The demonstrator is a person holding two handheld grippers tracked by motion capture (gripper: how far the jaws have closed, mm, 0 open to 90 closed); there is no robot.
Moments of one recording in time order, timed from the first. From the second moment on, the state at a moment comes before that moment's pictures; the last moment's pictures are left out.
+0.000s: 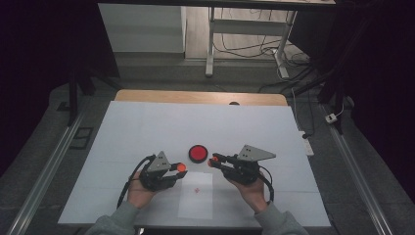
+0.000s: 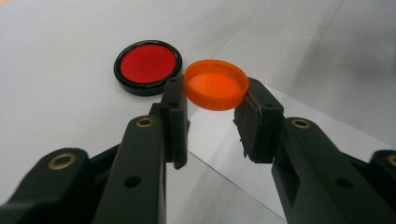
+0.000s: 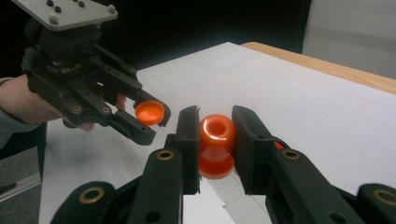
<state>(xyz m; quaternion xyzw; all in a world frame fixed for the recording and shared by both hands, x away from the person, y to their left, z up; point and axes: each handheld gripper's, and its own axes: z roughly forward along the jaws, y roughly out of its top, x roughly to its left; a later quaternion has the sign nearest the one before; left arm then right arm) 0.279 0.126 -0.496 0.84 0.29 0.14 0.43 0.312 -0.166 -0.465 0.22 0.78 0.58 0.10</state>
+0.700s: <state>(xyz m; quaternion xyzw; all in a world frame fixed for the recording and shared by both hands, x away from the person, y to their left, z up) 0.290 0.101 -0.498 0.85 0.27 0.13 0.43 0.312 -0.165 -0.466 0.22 0.78 0.58 0.10</state>
